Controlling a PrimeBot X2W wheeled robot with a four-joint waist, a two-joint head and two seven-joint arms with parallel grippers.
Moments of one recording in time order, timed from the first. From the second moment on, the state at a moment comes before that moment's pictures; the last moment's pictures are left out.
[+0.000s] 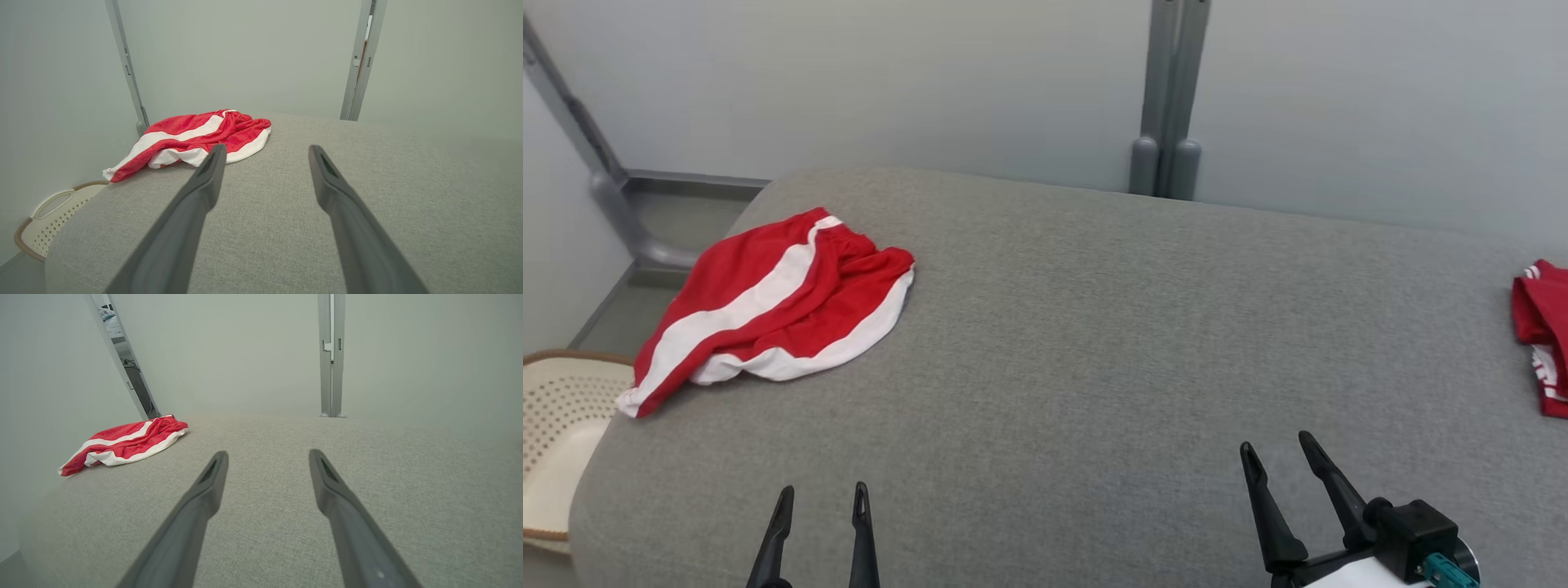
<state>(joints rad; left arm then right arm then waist) 0.27 0.05 -0.13 -0.03 -0.11 0.06 -0.26 0.15 -0.08 0.19 0.07 0.23 0.13 -0.26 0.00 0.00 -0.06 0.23</state>
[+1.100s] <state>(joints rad) 0.19 0.05 -0.13 -0.10 -0.13 0.10 -0.26 0.13 -0.14 0.20 0.06 0.23 0.13 -0.26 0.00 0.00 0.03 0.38</state>
